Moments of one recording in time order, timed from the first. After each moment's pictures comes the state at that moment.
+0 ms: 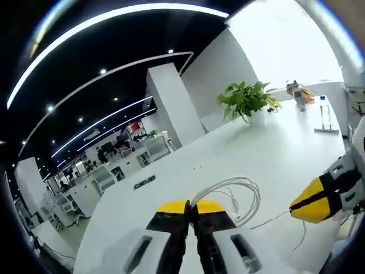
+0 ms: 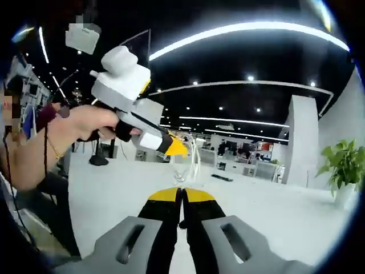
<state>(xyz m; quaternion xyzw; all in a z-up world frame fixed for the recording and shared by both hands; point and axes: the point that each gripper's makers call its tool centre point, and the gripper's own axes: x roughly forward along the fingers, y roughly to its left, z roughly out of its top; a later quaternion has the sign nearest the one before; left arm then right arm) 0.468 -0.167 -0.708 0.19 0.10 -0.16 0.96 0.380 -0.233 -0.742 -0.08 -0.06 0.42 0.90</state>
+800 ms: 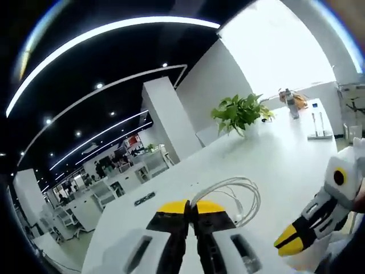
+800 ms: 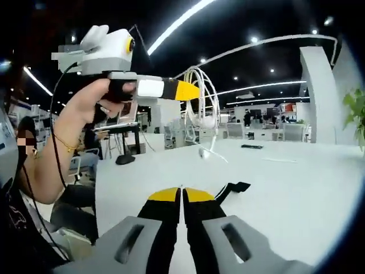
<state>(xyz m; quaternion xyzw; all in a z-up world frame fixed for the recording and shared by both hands) 0.448 -0.183 -0.666 0.20 0.05 -0.18 0.96 0.406 -0.226 -0.778 -0.03 0.01 0.44 0.90</state>
